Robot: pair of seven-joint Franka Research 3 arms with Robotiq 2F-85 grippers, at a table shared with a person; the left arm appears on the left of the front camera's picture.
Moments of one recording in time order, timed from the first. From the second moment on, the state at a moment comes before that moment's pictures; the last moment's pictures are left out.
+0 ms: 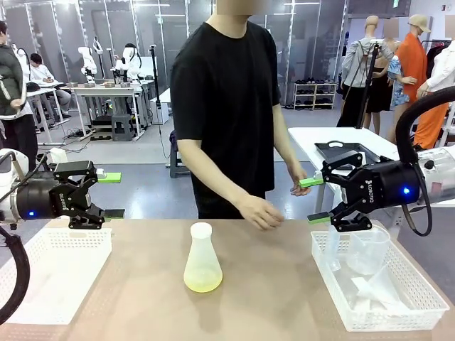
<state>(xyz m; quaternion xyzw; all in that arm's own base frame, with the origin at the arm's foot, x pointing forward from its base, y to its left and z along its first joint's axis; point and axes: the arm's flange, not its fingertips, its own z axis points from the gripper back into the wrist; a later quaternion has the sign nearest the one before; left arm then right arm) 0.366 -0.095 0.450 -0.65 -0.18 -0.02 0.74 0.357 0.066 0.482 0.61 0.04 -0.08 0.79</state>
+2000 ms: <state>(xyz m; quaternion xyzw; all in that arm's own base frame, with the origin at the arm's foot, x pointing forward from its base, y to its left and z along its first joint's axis) 0.466 -0.145 0.411 -0.49 -0.41 -0.42 0.64 0.357 0.066 0.482 0.61 0.04 -0.08 0.79</state>
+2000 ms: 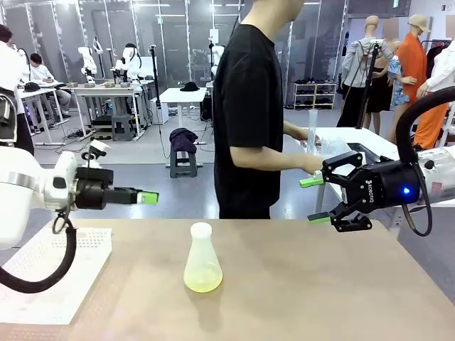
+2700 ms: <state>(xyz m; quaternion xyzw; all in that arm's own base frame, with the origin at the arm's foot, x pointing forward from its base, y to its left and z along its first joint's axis) 0.475 -0.153 0.380 -0.44 -0.46 -0.50 0.59 0.357 0.066 0.482 0.61 0.04 -0.08 0.79</state>
